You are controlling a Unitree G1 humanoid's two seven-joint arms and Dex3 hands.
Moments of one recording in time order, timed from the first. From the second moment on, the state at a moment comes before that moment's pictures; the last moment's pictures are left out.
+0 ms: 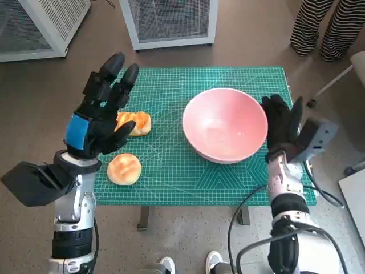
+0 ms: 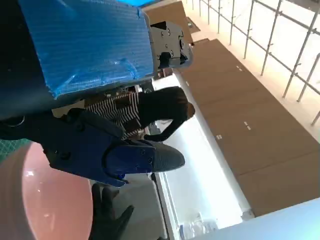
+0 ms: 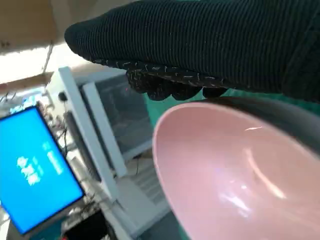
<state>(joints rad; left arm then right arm) -0.40 0.23 0.17 0.06 -0.33 -0.26 -0.46 -0.93 -0.13 -0.45 1.32 0.21 -0.31 0.13</state>
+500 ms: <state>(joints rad) -0.36 0.23 0.19 0.02 -0.33 -0.26 -0.43 -0.97 -0.09 -0.44 1.32 0.19 -0.30 0.13</state>
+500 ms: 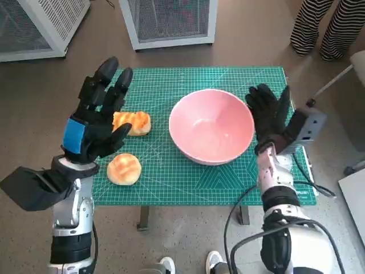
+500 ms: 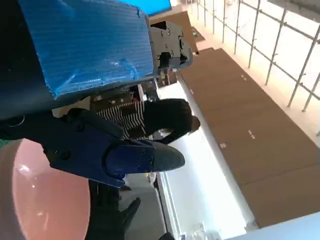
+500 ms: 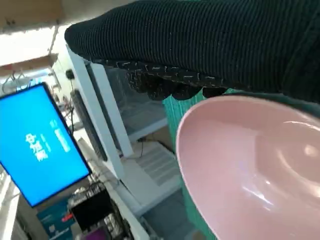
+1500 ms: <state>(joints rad) -0.31 0.24 0.20 -0.01 -0.32 -0.26 -0.39 -1.00 -0.06 -0.42 1.32 0.19 -0.25 0.14</state>
